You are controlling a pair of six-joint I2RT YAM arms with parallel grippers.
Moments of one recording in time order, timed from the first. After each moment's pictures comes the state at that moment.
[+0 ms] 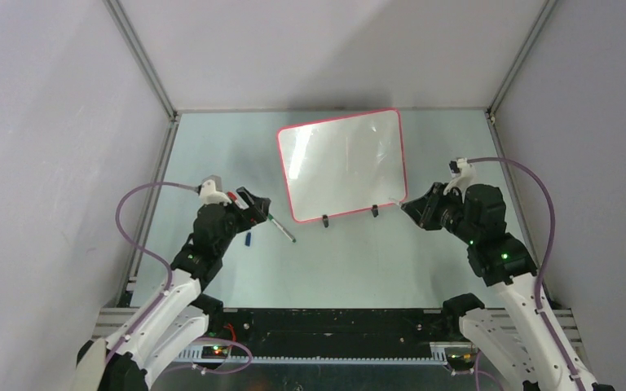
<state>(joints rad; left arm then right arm) -0.35 0.73 0.37 0.01 -0.13 -0.67 0.30 0.66 0.80 -0.52 -0.25 0.45</state>
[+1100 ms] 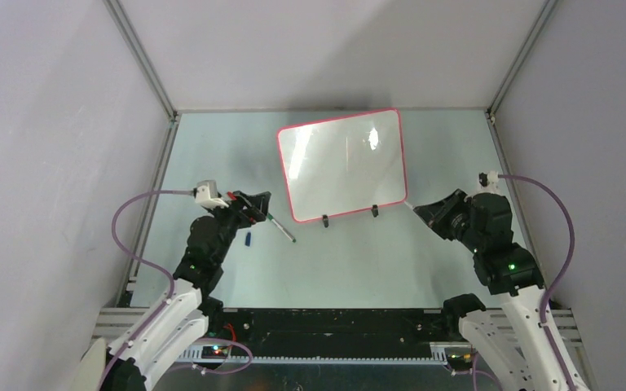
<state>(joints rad) -0.36 0.68 0.24 0.37 -0.10 -0.60 0.26 0.61 0.80 -0.68 -0.06 0.87</state>
